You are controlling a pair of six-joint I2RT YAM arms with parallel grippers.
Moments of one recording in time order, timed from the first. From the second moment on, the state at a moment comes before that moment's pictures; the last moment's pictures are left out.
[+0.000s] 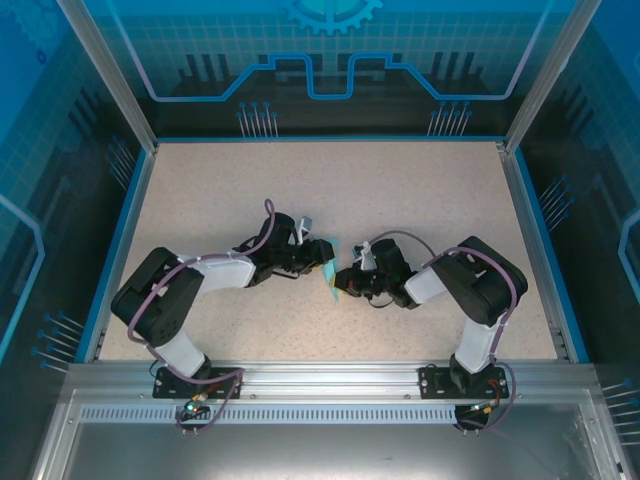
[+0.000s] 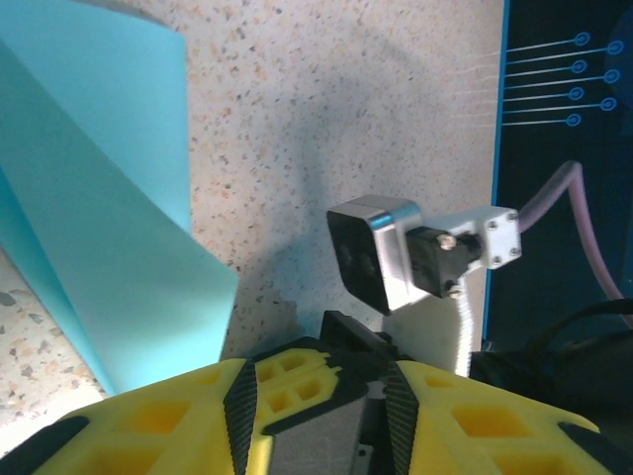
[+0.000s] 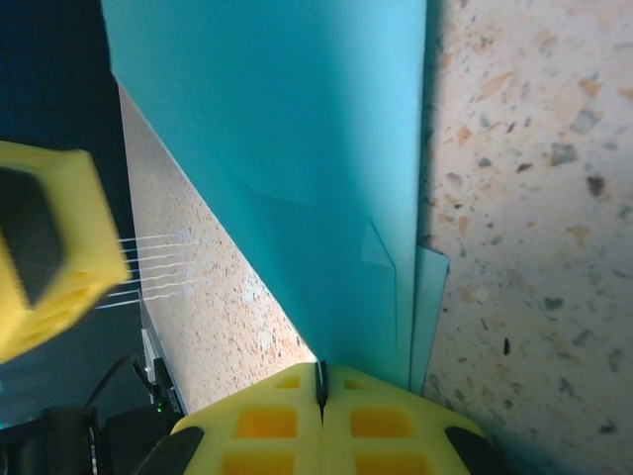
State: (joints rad) left arm -0.53 1.66 0.73 0.27 0.52 -1.00; right arm 0.58 1.82 0.52 0.64 -0.61 1.01
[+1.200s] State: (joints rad) left arm -0.53 1.81 0.78 0.37 0.58 -0.97; right arm 0.57 1.82 0.49 0.69 -0.61 1.09
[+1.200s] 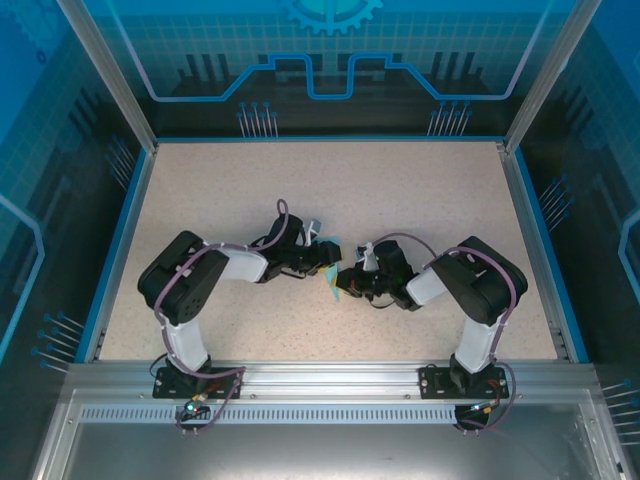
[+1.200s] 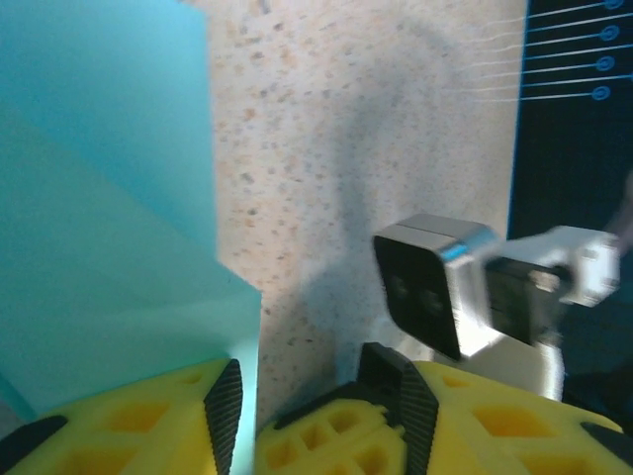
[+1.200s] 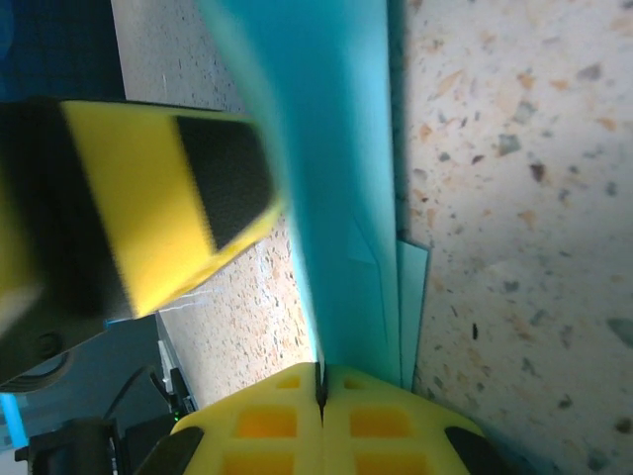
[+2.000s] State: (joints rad) left arm -0.53 1.80 0.76 0.37 0.57 -0.92; right arm 0.56 1.85 0.46 0.78 -0.64 1.19
